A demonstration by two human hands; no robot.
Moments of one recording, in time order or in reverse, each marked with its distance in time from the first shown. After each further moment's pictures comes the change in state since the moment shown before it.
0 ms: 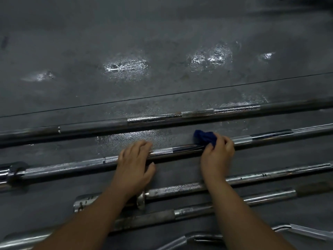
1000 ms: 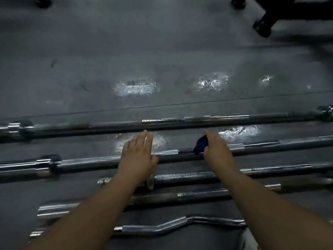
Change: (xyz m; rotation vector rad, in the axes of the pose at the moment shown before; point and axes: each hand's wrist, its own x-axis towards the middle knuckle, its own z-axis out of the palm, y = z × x) left_hand -0.050 0.041 -0.069 0.189 0.063 -0.094; right_hand -0.008 -0.032 -0.084 -0.219 -0.427 -0.315
